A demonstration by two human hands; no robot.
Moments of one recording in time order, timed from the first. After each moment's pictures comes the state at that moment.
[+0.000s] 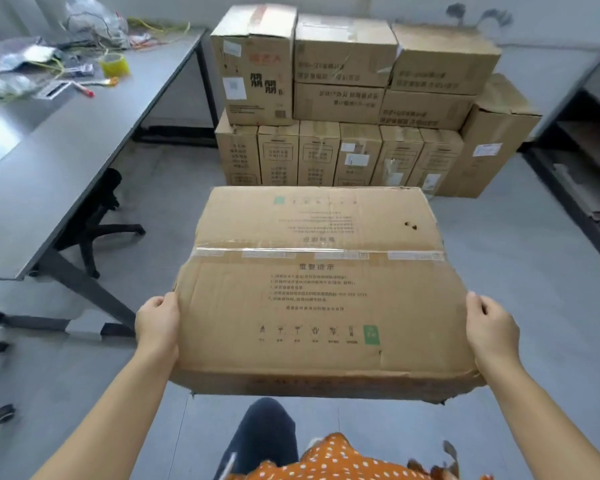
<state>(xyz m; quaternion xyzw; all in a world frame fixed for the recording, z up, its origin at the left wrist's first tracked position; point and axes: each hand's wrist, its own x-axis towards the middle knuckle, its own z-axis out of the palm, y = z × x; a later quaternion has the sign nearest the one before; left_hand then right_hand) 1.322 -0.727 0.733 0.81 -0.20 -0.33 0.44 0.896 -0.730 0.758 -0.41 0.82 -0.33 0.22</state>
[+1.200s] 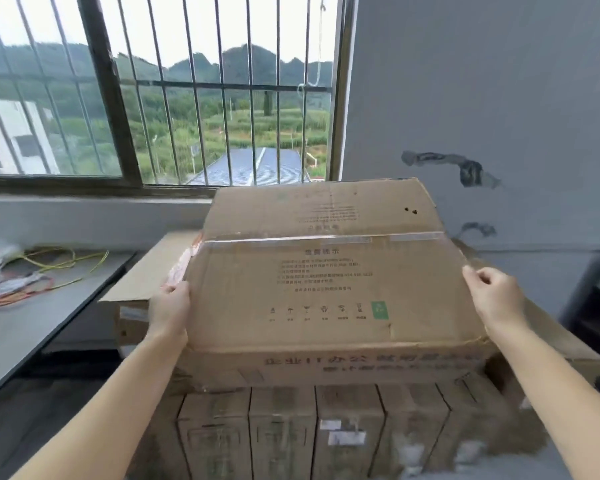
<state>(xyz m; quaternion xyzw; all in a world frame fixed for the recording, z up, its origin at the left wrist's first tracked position) 1.220 -1.663 0.919 0.65 -0.30 -0.30 0.63 0.791 -1.639 0.946 -0.47 0.72 -0.51 0.10</state>
